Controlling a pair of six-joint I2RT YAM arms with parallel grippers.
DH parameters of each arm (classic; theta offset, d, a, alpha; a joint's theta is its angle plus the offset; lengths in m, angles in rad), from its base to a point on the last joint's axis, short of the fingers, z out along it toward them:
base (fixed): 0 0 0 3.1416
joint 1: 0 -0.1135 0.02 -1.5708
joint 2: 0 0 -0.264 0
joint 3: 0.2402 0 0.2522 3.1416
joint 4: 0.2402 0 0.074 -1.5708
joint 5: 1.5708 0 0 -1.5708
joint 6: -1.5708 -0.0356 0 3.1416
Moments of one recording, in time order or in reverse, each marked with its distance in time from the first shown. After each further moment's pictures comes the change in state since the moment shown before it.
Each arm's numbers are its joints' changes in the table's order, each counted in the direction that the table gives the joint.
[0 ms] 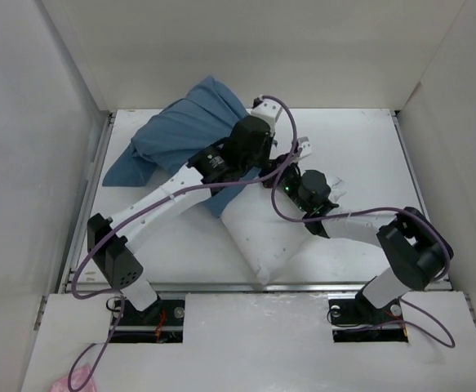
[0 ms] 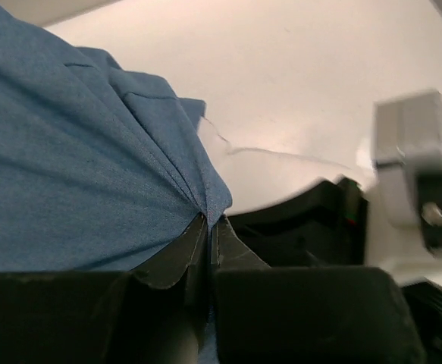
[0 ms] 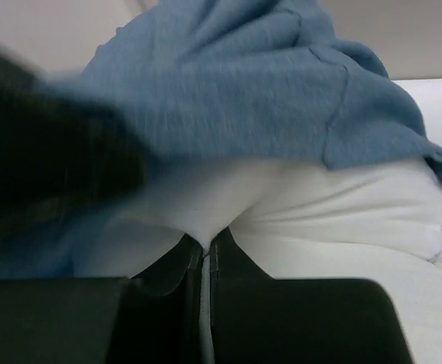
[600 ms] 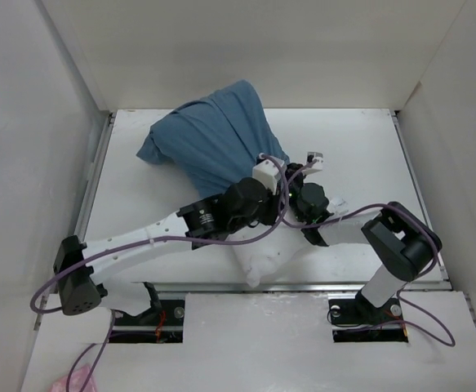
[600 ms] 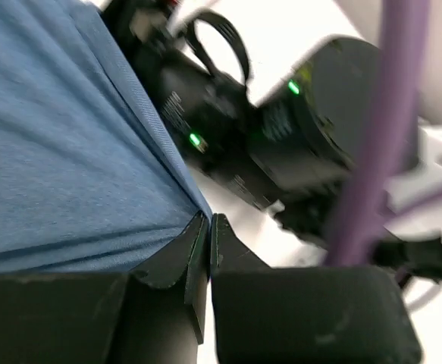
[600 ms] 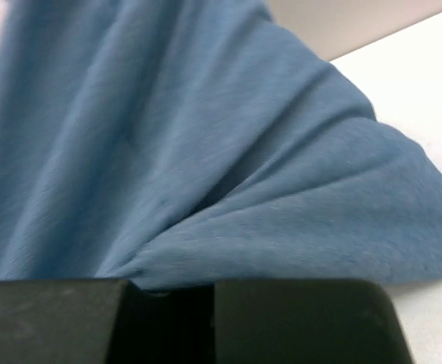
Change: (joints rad) left arm 0.264 0.280 -0.491 -0.230 0.095 0.217; right arm -0.008 -0.095 -0.110 -0.206 0.301 -0.215
